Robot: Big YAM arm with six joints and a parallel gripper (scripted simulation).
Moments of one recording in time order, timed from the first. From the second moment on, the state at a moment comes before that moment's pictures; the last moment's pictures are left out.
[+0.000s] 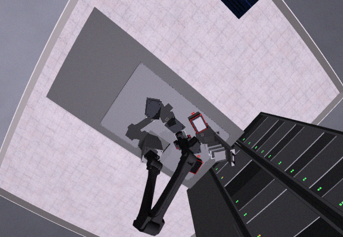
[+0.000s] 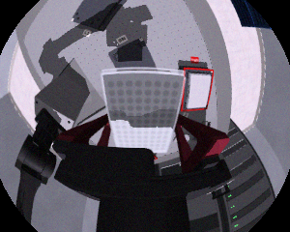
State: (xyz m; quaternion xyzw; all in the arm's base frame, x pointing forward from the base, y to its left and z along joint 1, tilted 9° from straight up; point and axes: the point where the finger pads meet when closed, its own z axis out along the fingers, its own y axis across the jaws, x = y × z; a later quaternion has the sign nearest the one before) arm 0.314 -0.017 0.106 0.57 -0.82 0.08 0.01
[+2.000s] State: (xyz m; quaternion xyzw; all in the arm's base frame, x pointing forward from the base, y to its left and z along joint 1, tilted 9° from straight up) arm 0.311 0.009 0.000 0.73 -0.68 0.07 0.03
